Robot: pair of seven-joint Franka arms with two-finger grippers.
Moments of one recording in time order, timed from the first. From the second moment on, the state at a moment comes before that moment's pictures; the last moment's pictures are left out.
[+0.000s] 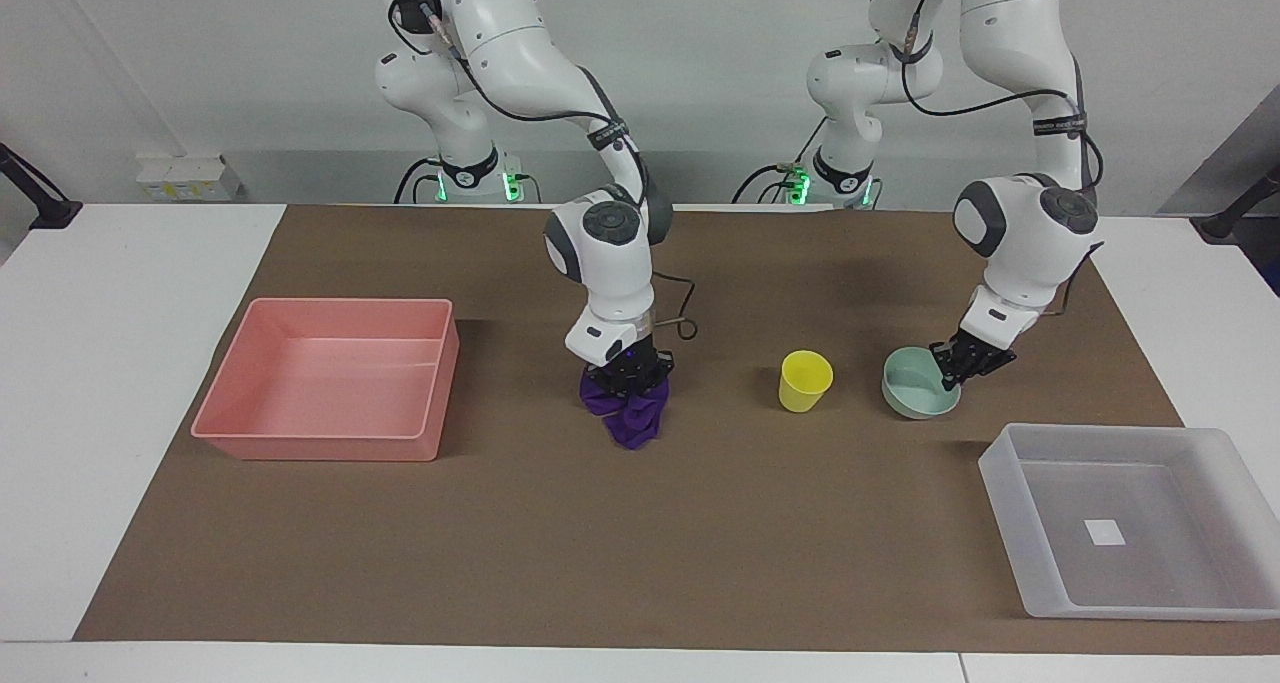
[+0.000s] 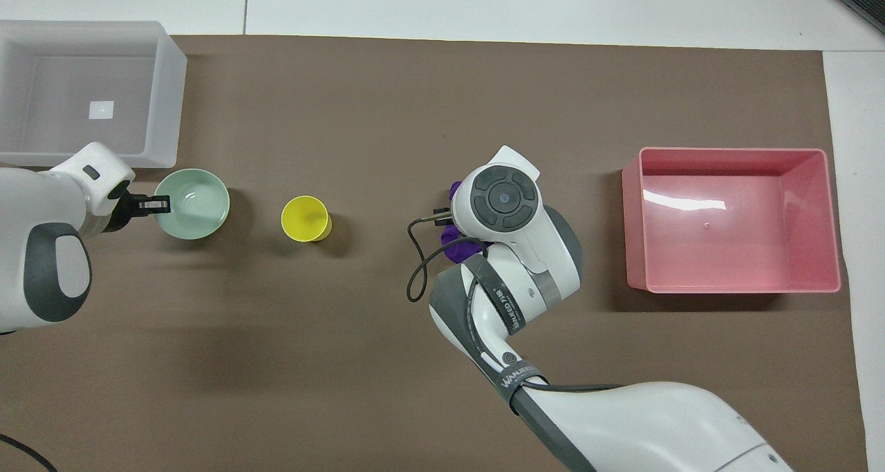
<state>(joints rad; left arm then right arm) 0.07 0.11 -0.03 -2.14 -0.09 2.47 0.12 0.57 0.39 -0.07 -1.76 -0.03 2.27 0.43</state>
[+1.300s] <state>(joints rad) 0.21 0.62 0.00 -1.30 -0.09 2.31 0.11 -0.05 0.16 -0.07 -1.99 -0.05 2.29 -0.22</state>
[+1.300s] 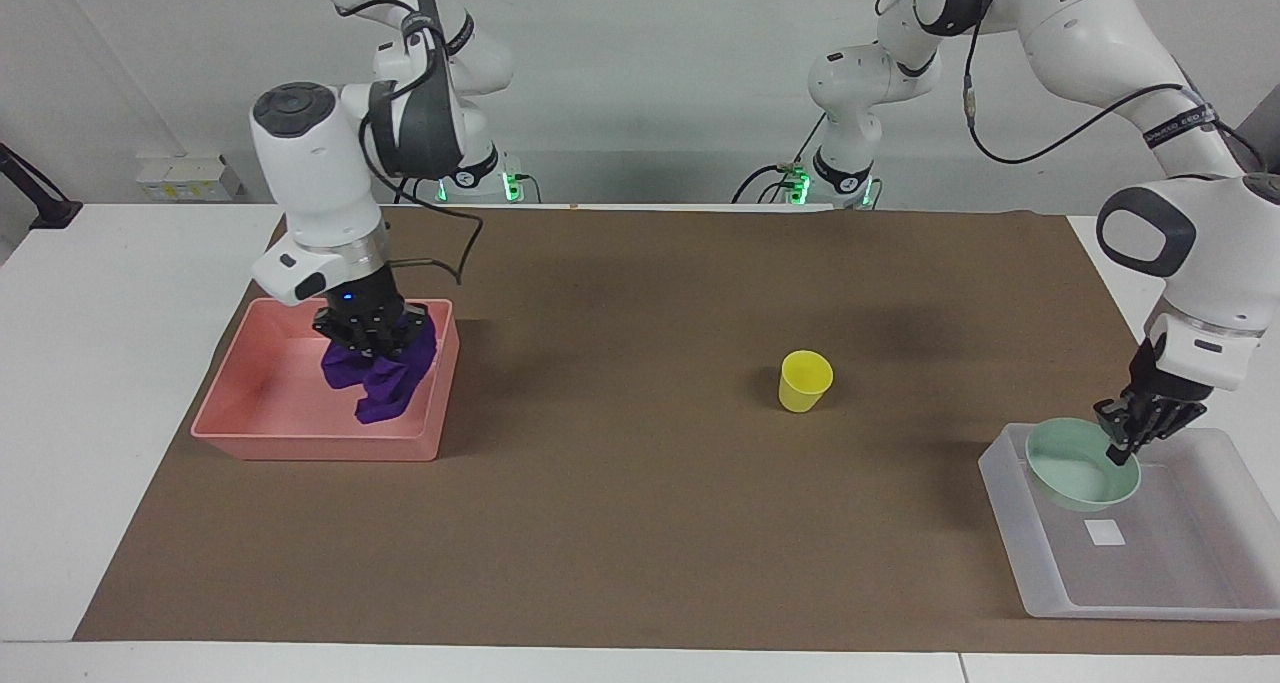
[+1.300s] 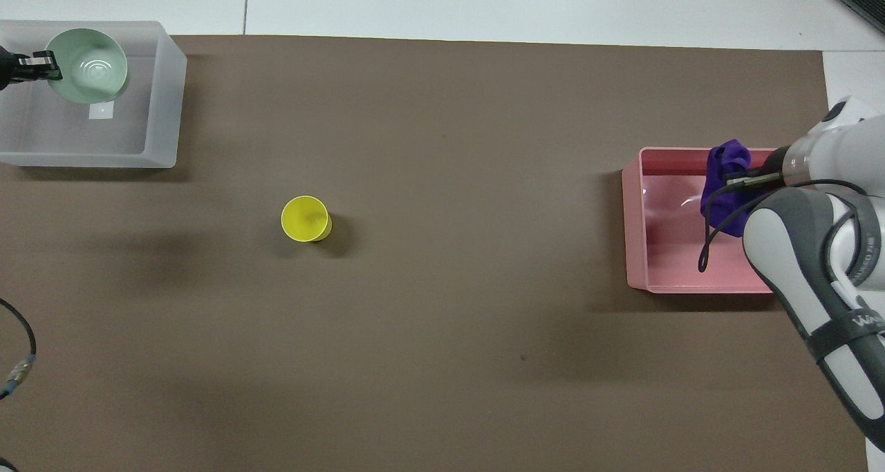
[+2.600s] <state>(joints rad) 0.21 0.61 0.03 -1.51 -0.09 2.52 0.05 -0.03 0.14 -0.06 -2.02 -0.02 2.35 -0.15</state>
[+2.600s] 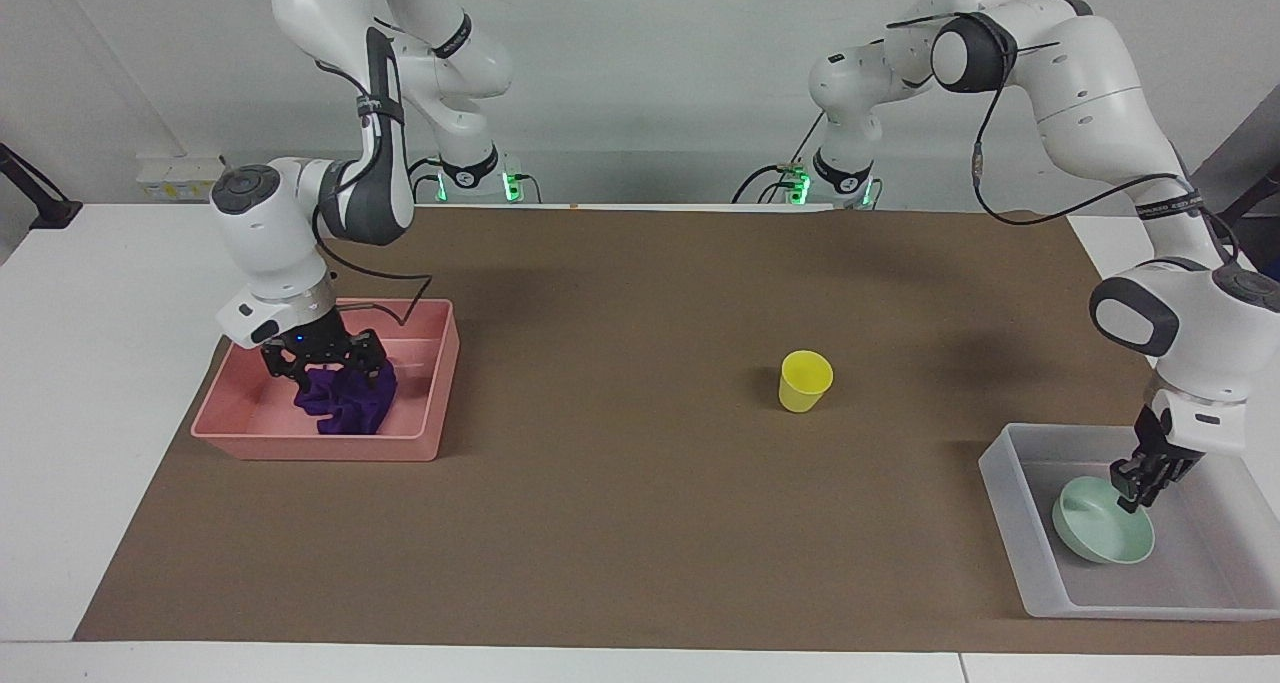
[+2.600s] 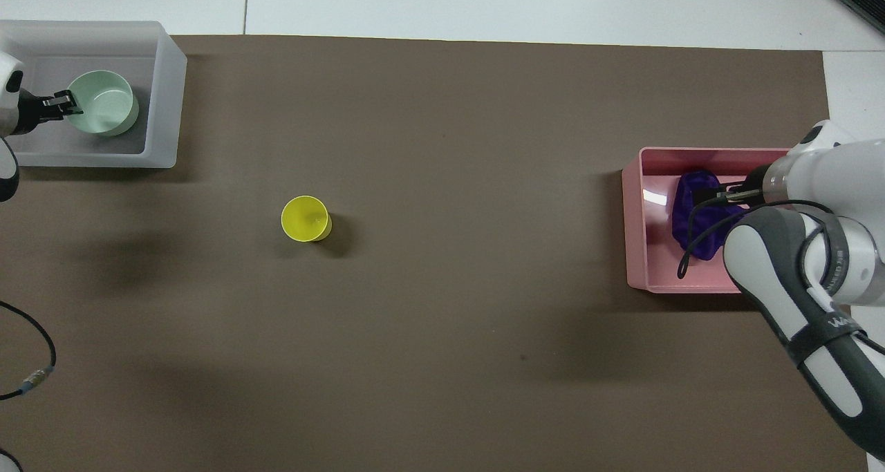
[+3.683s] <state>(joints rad) -0.08 0.20 0.02 -1.83 -0.09 2.19 0.11 0.04 -0.05 -0.07 -1.66 -0.04 1.72 0.09</state>
